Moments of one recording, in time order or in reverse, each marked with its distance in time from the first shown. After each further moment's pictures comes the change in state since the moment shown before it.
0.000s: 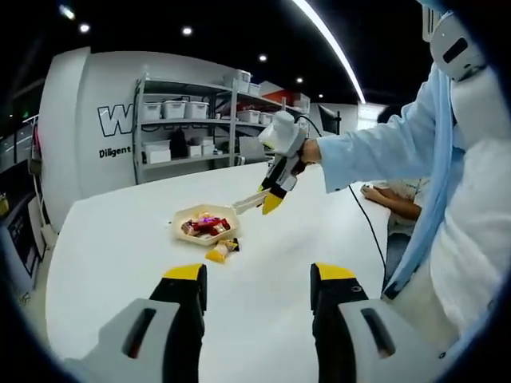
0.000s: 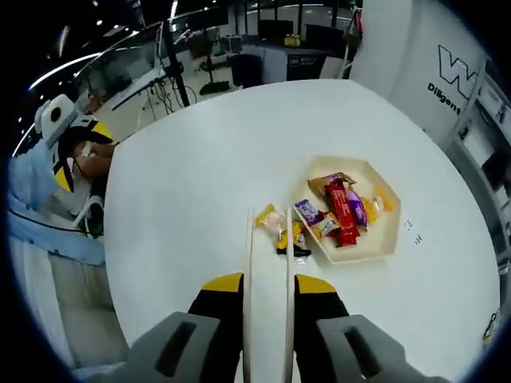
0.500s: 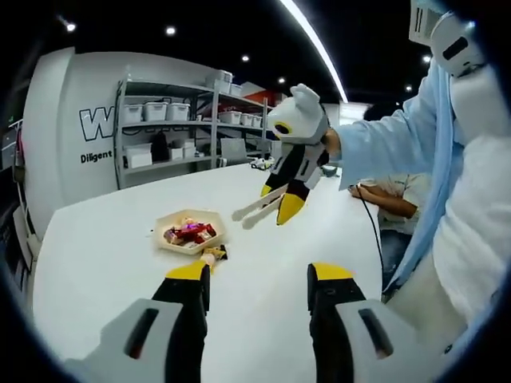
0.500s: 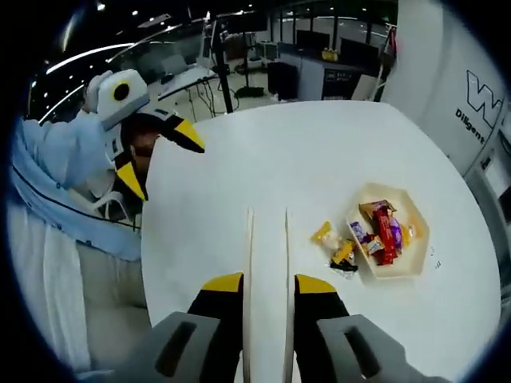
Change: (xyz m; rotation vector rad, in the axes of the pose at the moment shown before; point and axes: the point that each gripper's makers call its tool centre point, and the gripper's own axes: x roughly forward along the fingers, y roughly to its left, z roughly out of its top) left arm 0.033 -0.005 0.004 0.029 -0.013 -0.112; right arm -0.025 0.082 0.013 -0.124 -0.045 0.112
